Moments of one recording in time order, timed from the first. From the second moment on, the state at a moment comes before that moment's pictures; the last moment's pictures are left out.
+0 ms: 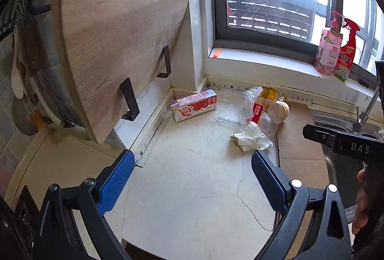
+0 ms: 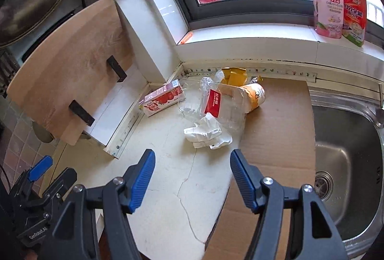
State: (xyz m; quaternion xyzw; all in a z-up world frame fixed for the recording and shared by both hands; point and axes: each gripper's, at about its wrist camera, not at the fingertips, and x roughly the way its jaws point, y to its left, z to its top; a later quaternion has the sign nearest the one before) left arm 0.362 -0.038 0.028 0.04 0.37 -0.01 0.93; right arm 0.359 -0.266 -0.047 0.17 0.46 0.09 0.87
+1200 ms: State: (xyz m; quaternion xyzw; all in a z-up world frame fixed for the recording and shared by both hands) left arm 0.492 -0.078 -0.058 0.02 0.46 0.02 0.89; right arm 0.465 -0.248 -0.157 0.15 0.50 0.20 0.83
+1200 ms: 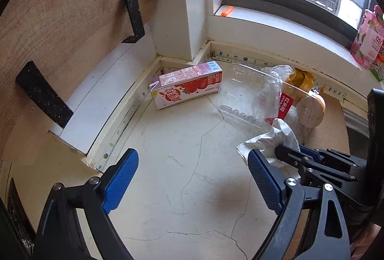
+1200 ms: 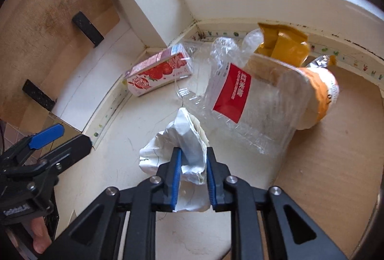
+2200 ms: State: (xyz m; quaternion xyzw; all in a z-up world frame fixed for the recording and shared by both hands) left arm 0.630 -0.188 -0.096 -0.11 0.54 0.02 0.84; right arm 0.442 -0.406 -0.159 0.28 0.40 -0.08 0.87
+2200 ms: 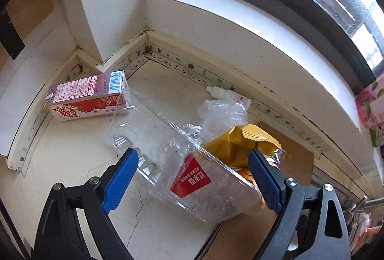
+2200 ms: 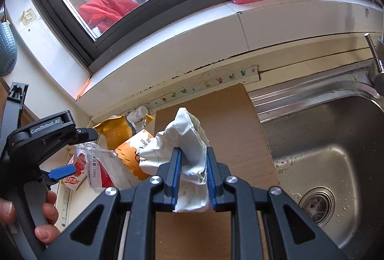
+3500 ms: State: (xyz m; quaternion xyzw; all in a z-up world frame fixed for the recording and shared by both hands) left arm 0.495 -0.113 -0.088 -0.14 0.56 -0.06 0.82; right arm 0.387 -0.335 -0.153 0.25 0.45 0.06 0.85
